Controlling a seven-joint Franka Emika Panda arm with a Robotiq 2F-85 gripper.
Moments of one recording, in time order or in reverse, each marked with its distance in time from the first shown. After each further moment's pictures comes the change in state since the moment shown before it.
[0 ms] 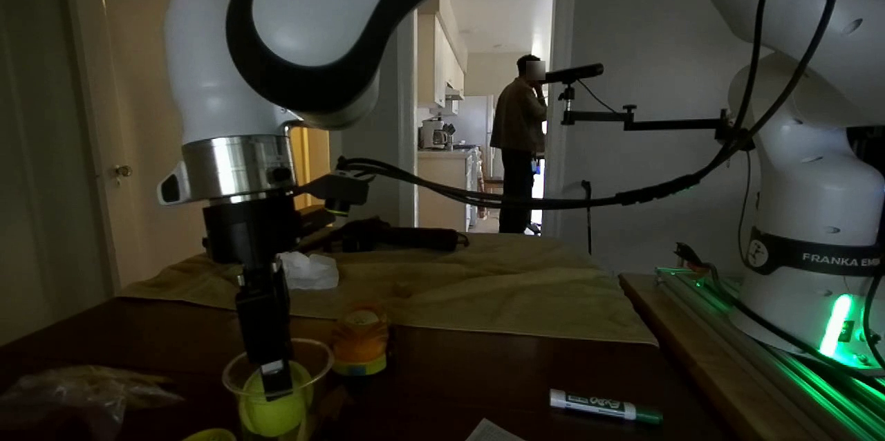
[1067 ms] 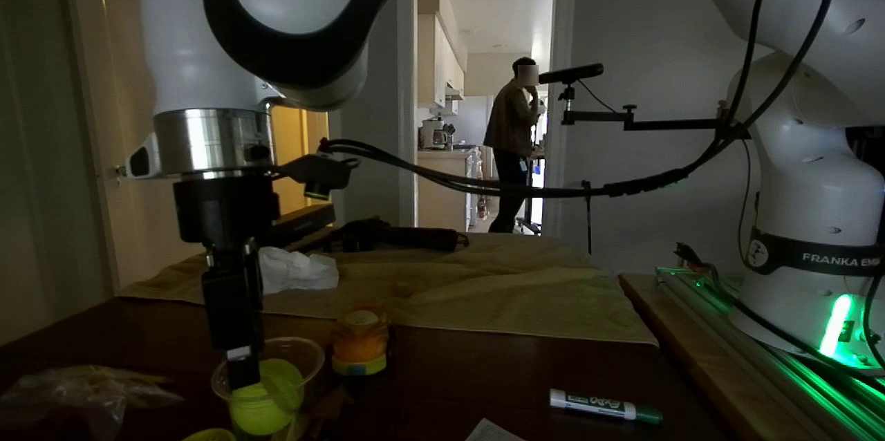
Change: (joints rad) arm 0.020 0.000 -0.002 0.053 -0.012 -0.001 -0.006
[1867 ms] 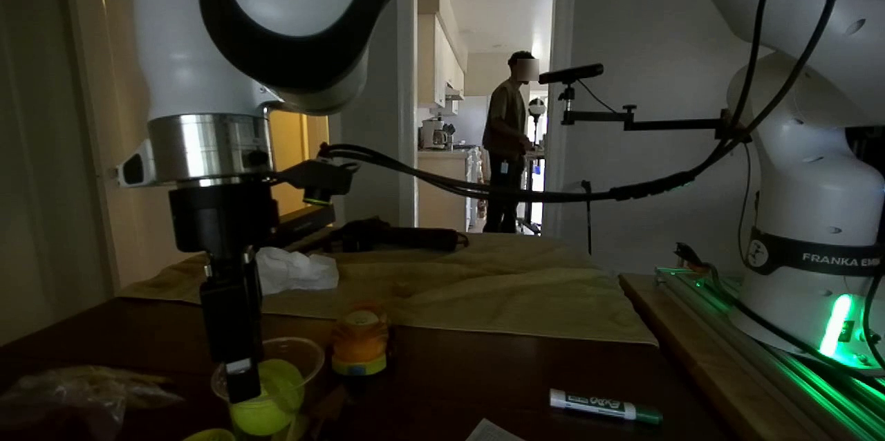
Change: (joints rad) arm 0.006 0.009 0.010 0.002 0.000 -0.002 -0.005
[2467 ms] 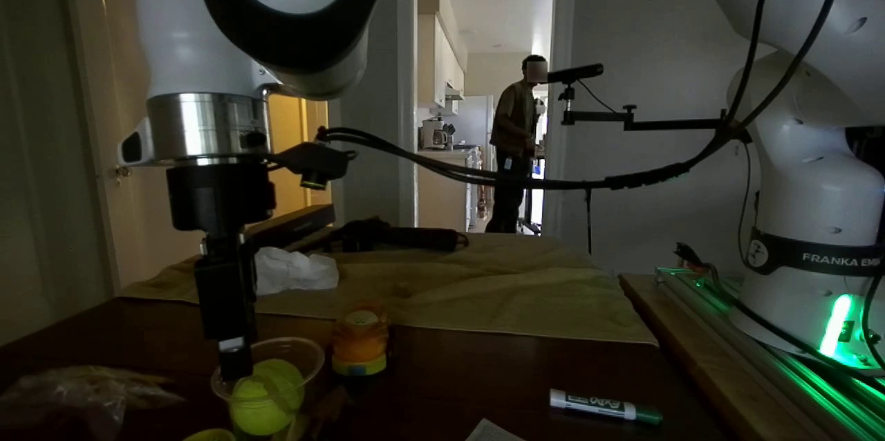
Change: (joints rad) arm 0.002 -0.024 -0.009 0.000 0.000 0.000 0.000
